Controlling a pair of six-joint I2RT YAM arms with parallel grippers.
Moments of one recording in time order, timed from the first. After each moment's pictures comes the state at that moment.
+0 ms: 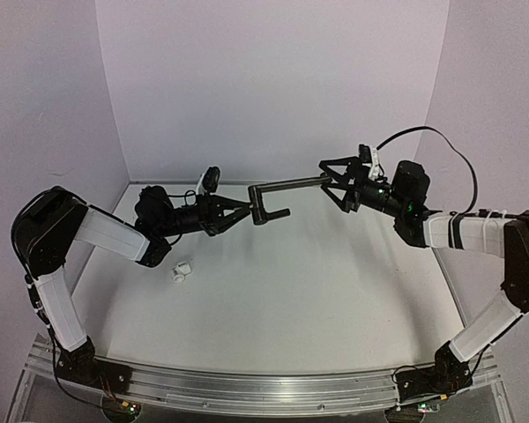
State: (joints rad) left arm -0.61 1.80 0.86 1.23 0.86 -1.24; right arm 0.41 1.53 0.91 0.69 -0.65 1.10
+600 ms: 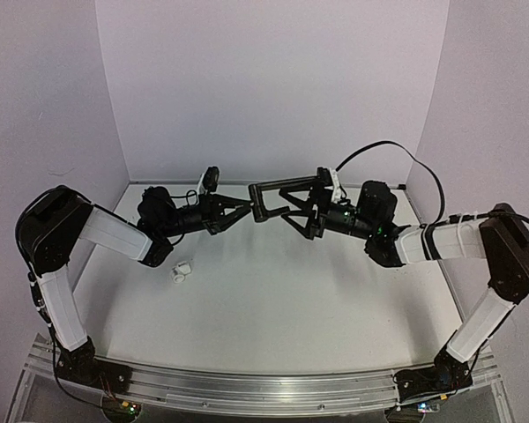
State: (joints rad) left arm -0.60 1.84 0.87 1.25 0.81 -1.23; right arm 0.65 1.65 0.89 0.83 -0.60 1.20
